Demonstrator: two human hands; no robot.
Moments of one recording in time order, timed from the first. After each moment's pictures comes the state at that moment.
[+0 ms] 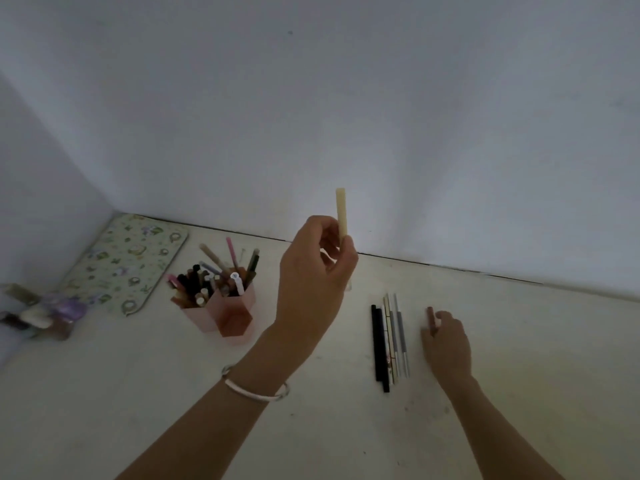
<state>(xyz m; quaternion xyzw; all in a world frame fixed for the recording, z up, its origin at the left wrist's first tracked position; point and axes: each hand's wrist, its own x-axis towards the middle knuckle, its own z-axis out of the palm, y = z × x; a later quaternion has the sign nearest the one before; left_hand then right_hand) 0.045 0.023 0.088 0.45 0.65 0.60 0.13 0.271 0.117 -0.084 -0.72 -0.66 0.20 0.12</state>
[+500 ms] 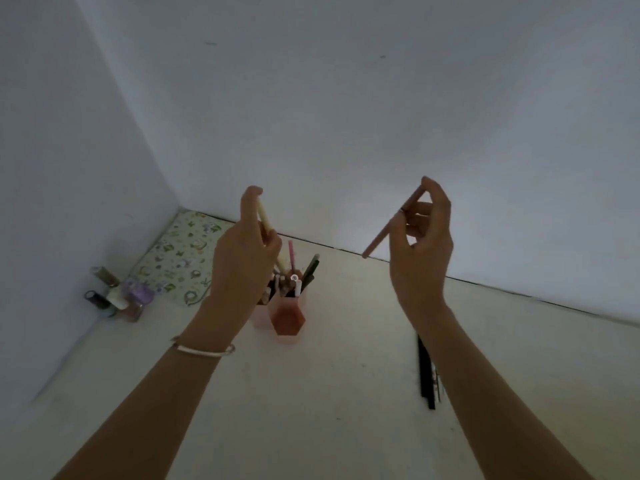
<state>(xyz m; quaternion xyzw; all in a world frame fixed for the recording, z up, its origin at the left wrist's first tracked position) -0.109 -0.028 0.074 0.41 0.82 0.40 0.02 0.069 0.083 0.088 -0.38 -0.69 0.32 0.53</state>
